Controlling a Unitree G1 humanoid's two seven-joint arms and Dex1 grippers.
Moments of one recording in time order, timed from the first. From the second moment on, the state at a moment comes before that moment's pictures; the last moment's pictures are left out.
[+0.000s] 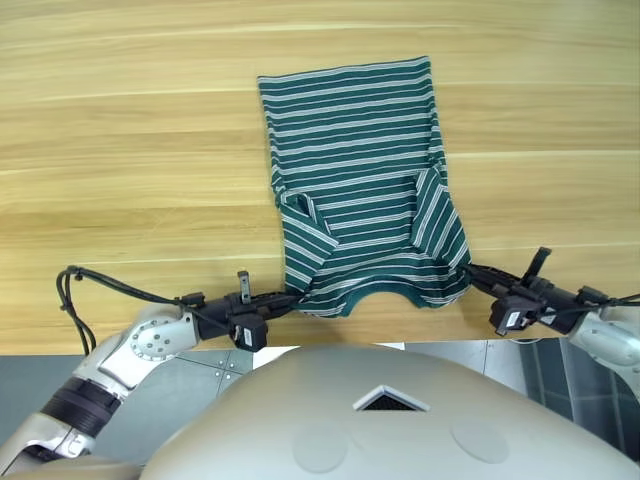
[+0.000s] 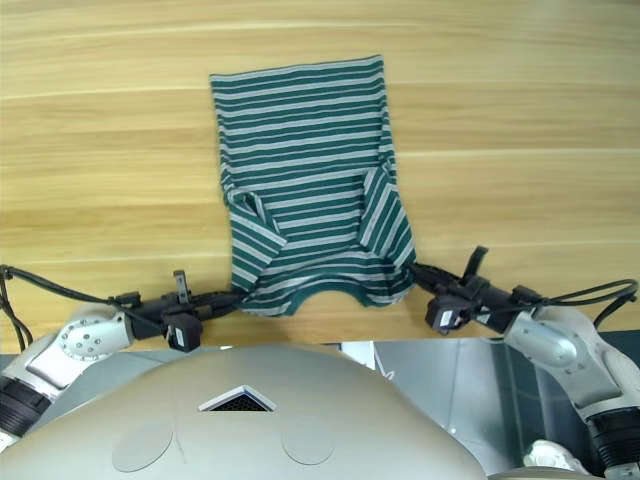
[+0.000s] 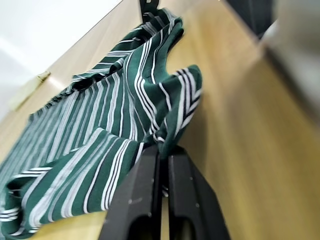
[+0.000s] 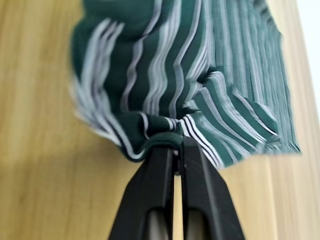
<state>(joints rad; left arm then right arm) 0.44 0.89 -0.45 -0.07 0.19 -0.78 -0.54 0.62 -1.04 0.01 -0.08 -0.25 -0.76 0.39</state>
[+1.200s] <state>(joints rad) -0.68 0.35 -0.21 1.11 0.31 -0.65 -0.17 -0.63 -0.44 0.21 0.94 -0.45 -0.52 0.03</state>
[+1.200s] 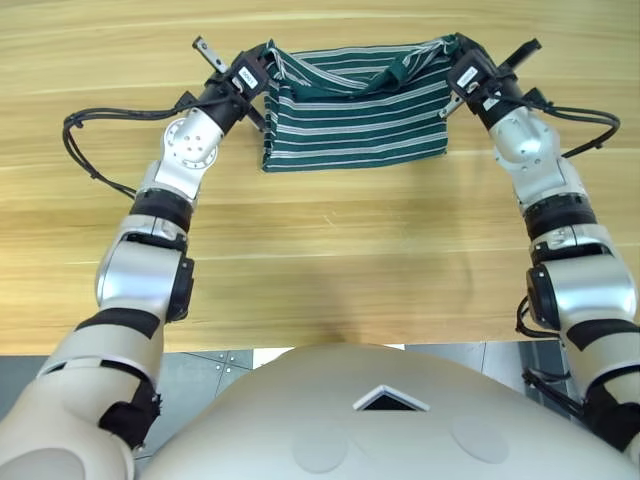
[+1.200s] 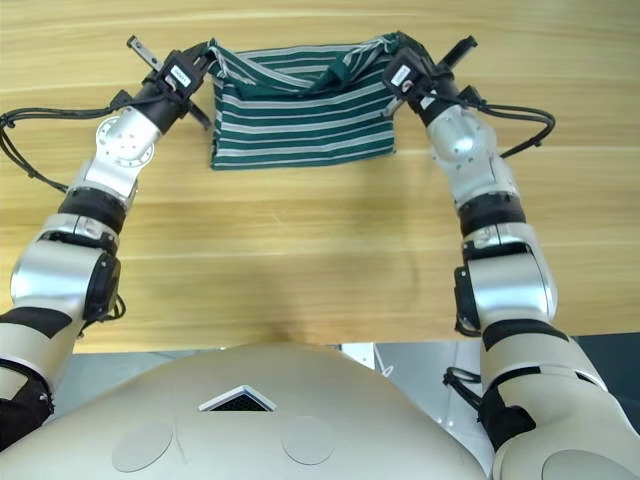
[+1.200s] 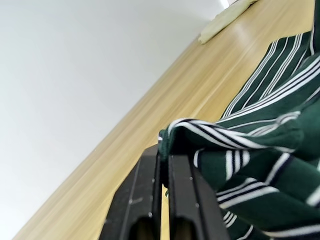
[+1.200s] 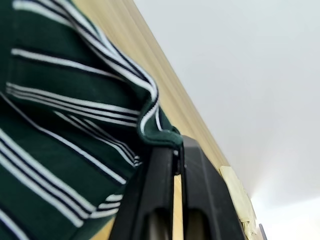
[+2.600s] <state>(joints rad) -0.67 0.36 -0.05 1.31 0.25 -0.55 0.01 -0.79 -0.08 0.69 1.15 -0.80 -0.46 -0.12</state>
